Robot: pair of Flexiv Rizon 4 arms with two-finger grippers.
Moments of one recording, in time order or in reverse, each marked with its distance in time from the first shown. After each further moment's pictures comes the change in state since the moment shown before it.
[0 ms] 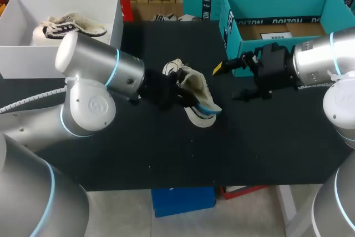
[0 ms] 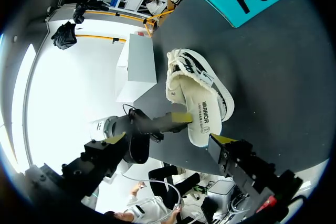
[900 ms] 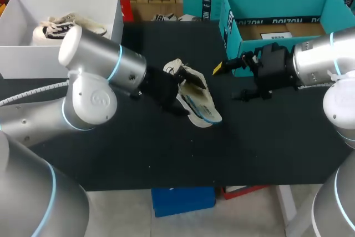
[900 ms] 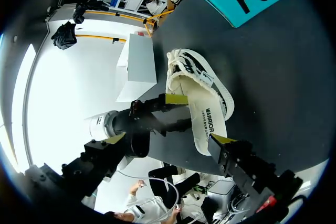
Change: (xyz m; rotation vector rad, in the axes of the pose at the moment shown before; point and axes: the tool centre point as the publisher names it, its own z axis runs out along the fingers) left arm -0.002 0.016 0.003 -0.014 0.037 0.018; right arm 0.000 0.000 0.000 0.000 0.000 0.000
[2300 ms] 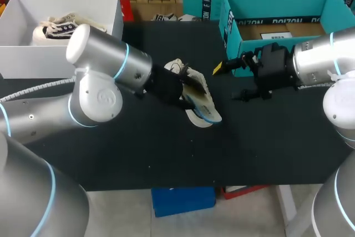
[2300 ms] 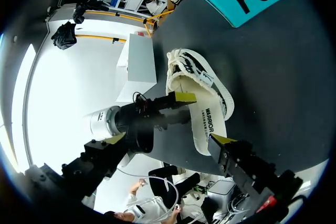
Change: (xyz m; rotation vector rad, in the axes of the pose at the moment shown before) left arm -0.004 0.011 0.014 -0.016 0.018 0.015; right arm 0.000 0.000 0.000 0.000 0.000 0.000
